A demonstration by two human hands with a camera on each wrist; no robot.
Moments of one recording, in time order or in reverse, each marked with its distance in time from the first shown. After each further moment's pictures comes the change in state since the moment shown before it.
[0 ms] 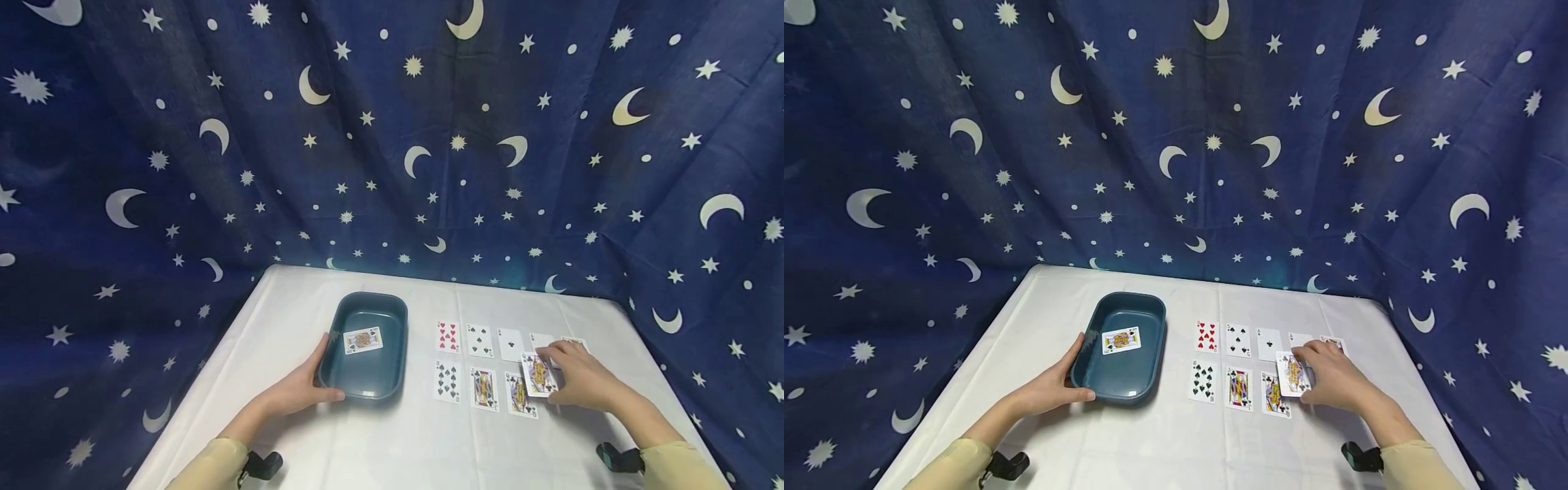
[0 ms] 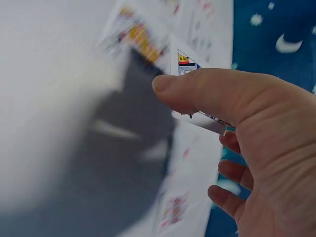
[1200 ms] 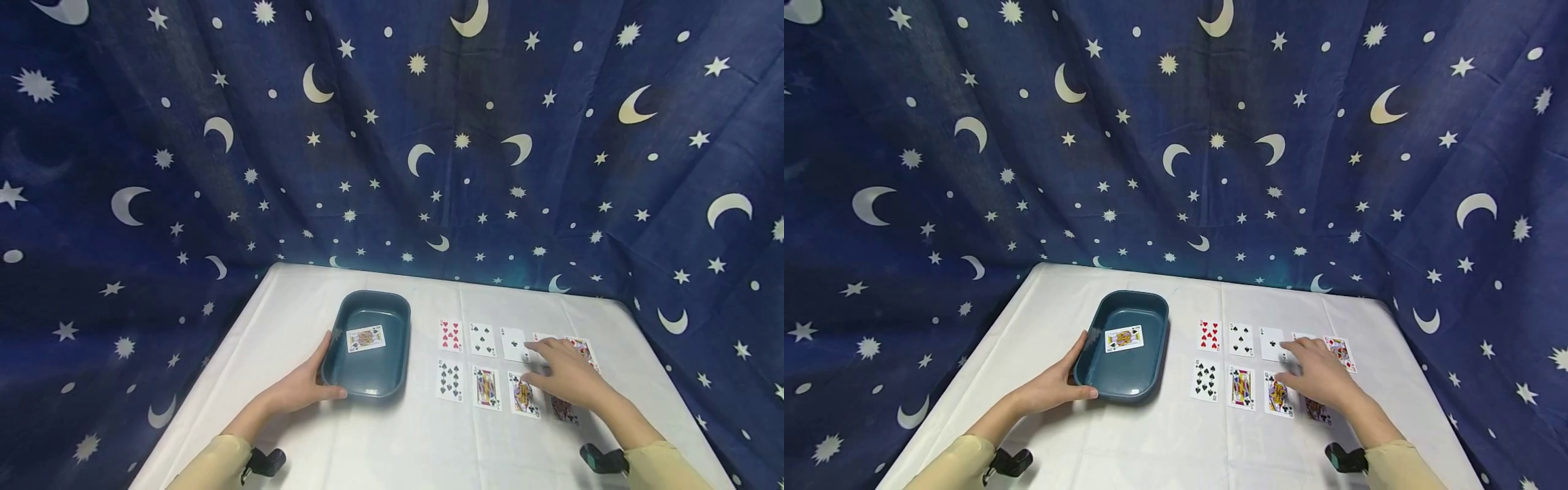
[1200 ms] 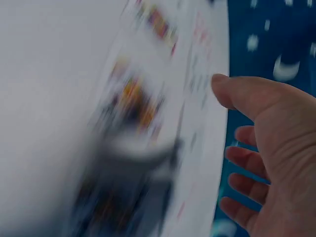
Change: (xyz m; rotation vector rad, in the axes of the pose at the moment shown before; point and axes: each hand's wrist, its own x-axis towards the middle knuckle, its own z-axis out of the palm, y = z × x) left_hand 0.000 0.000 0.000 0.008 0.012 0.004; right_hand 0.015 -0.027 0.008 0.037 0.066 -0.001
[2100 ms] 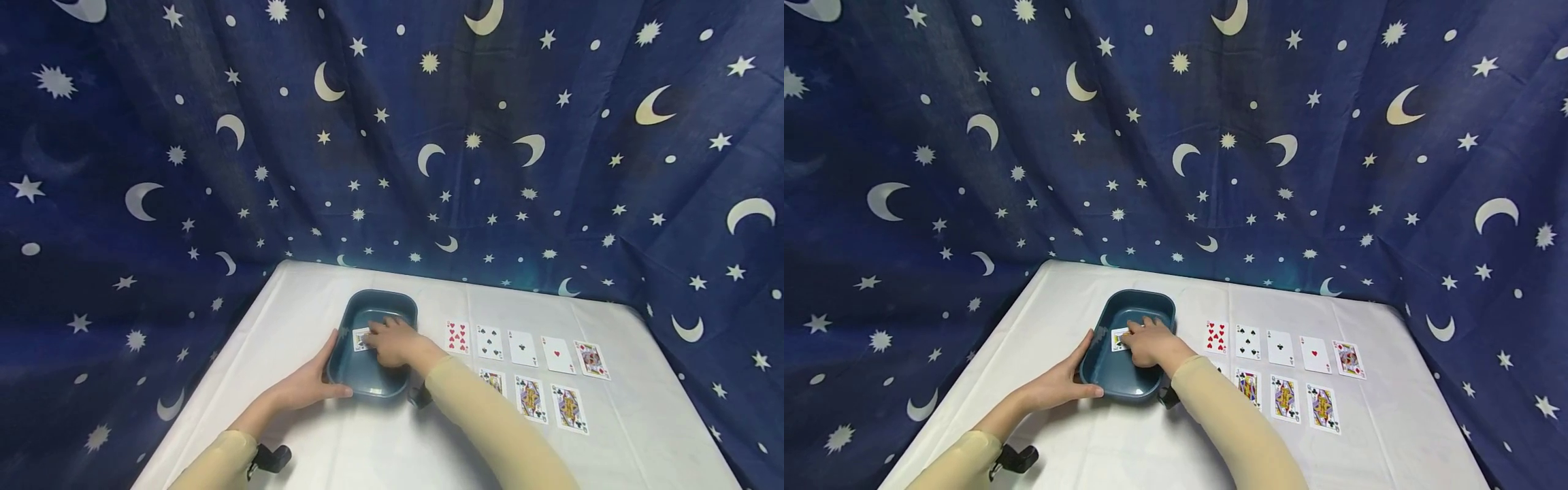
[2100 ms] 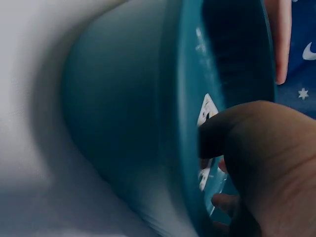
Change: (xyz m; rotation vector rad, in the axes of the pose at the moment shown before) left_hand -0.002 -0.002 -0.003 -0.008 -0.019 0.014; right_hand 0.164 -0.261 0.078 -0.309 -0.424 -0.356
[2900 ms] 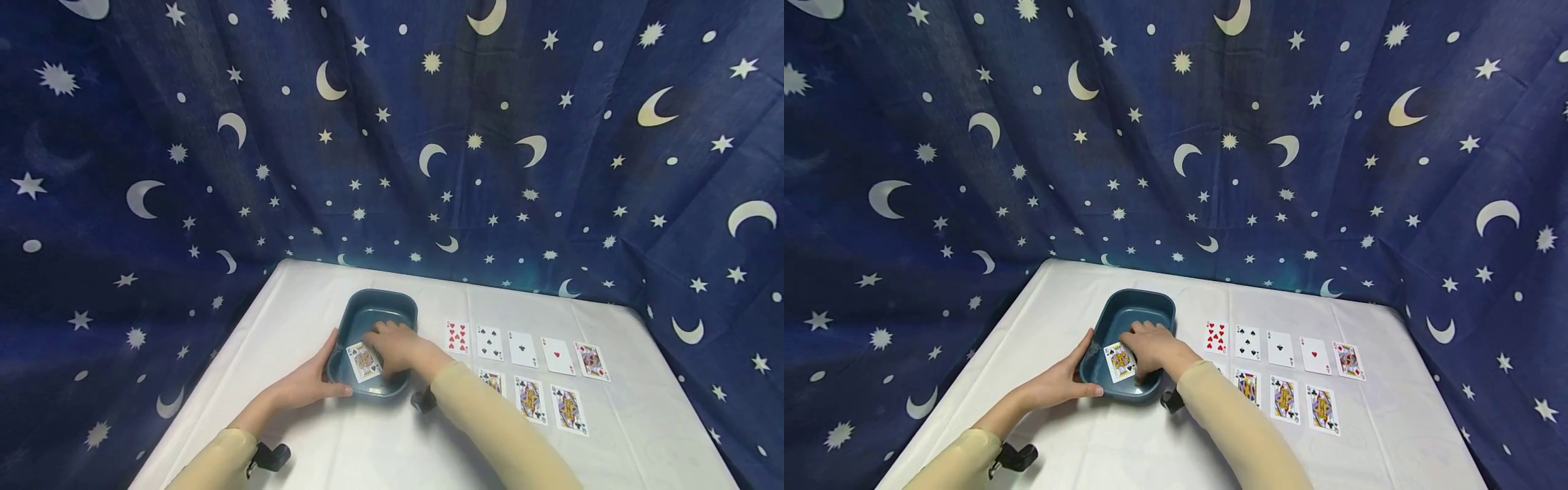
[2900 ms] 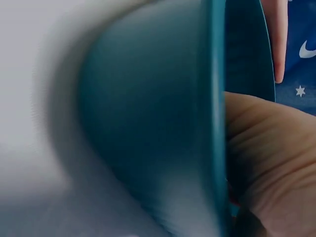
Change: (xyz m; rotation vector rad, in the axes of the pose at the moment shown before) left_hand 0.000 -0.001 -0.001 0.005 -0.004 0.001; right_hand -0.004 0.003 0.006 0.111 0.061 -0.034
